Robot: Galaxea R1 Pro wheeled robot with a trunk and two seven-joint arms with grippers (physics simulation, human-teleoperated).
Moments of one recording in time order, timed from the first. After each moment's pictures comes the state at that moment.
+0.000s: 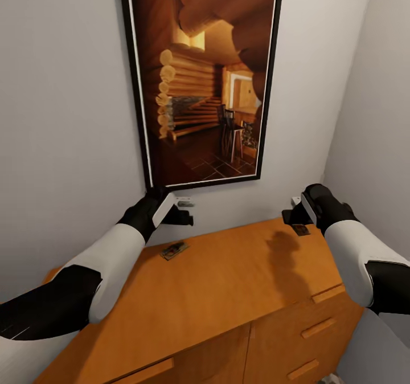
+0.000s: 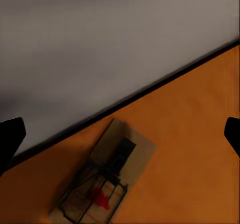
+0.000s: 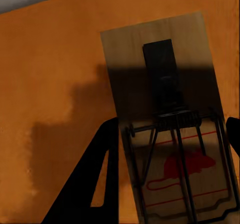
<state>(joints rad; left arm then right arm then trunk) -1.22 -0.17 -0.18 -0.51 0.27 1.04 0.14 -1.25 -0.15 -0.04 -0.46 0.21 1.04 0.21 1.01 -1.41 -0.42</state>
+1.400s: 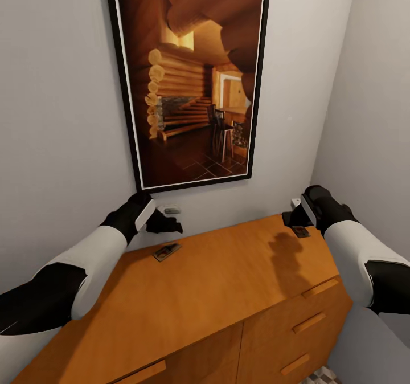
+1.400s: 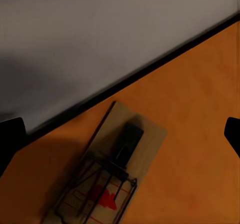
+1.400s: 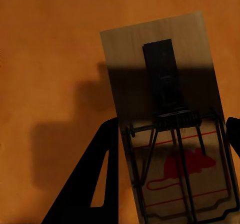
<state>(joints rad) -1.22 -0.06 -0.21 -0.42 0.26 1.03 -0.08 -1.25 -0.15 -0.04 -0.44 0.21 1.04 0.21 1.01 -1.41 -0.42</state>
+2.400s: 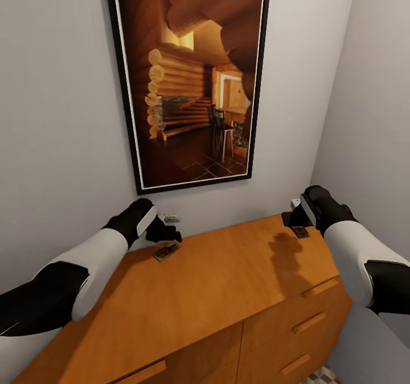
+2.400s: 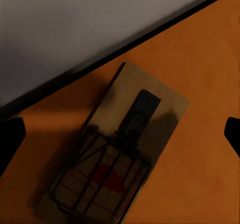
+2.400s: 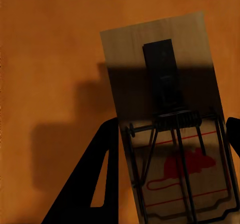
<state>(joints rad) -1.22 -0.06 -0.24 -0.33 0.26 1.03 -0.09 -1.25 -0.15 -0.04 -0.43 0.21 1.04 0.21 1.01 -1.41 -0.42</state>
